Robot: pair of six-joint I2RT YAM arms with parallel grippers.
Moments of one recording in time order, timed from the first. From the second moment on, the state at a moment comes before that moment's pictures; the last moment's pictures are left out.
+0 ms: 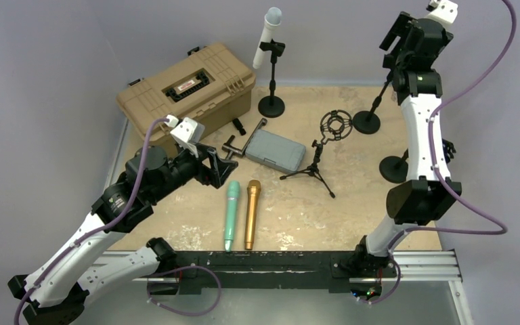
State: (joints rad) left arm -0.78 0.76 1.07 -0.49 -0.03 -0.27; right arm -0.07 1.68 1.95 -0.37 0.37 0.22
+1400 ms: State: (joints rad) left arm -0.78 0.98 1.08 -0.45 0.02 -0.28; right arm -0.07 1.84 1.96 -0.27 0.45 -0.07
